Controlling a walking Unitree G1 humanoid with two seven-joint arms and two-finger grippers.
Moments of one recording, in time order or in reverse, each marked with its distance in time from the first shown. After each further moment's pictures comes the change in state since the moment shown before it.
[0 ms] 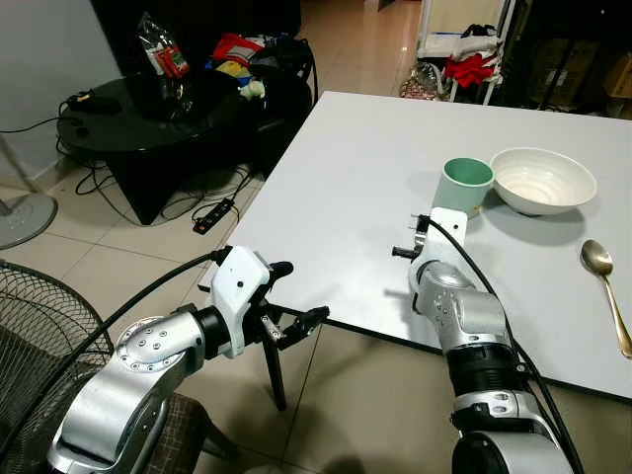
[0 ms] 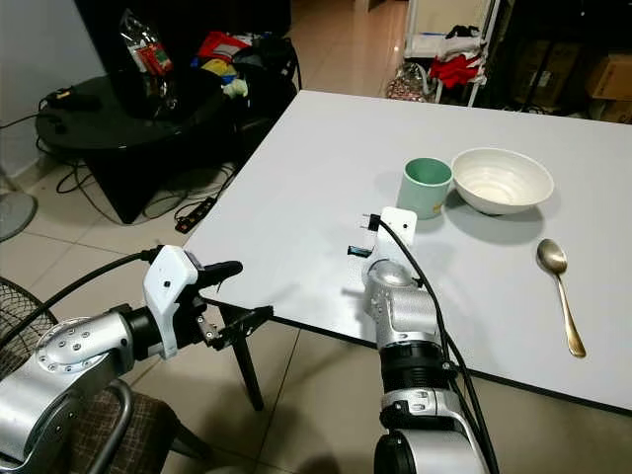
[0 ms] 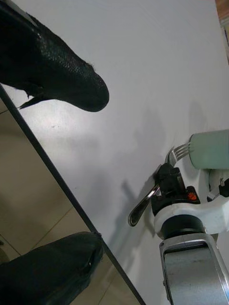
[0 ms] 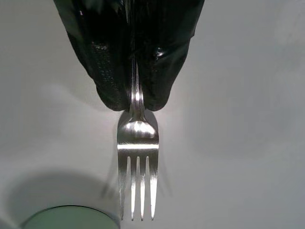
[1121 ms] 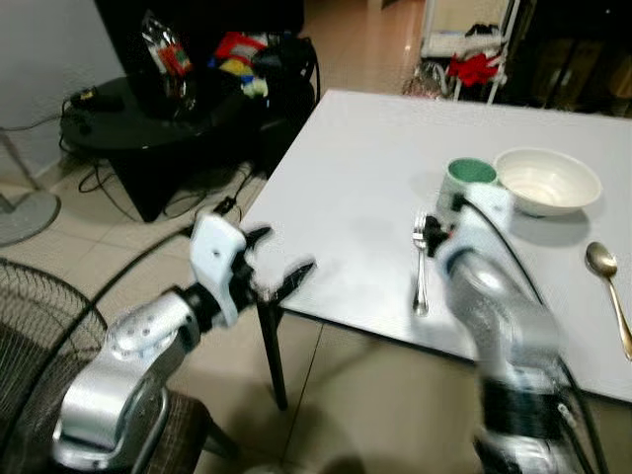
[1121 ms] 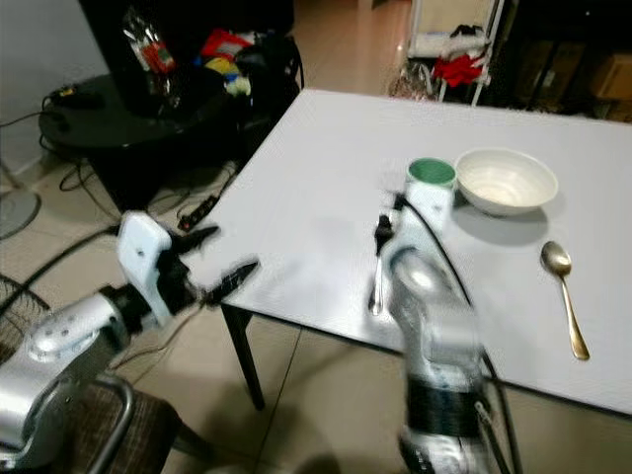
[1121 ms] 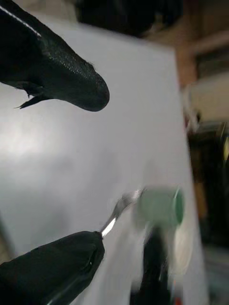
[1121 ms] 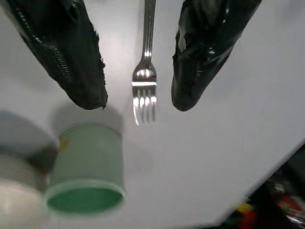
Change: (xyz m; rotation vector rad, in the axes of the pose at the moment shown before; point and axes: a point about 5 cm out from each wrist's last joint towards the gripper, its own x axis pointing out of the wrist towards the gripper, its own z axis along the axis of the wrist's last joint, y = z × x) left arm -0.004 0.020 0.022 -0.063 -0.187 0.266; right arm -0.064 -0.024 0.035 0.013 -0.250 0.122
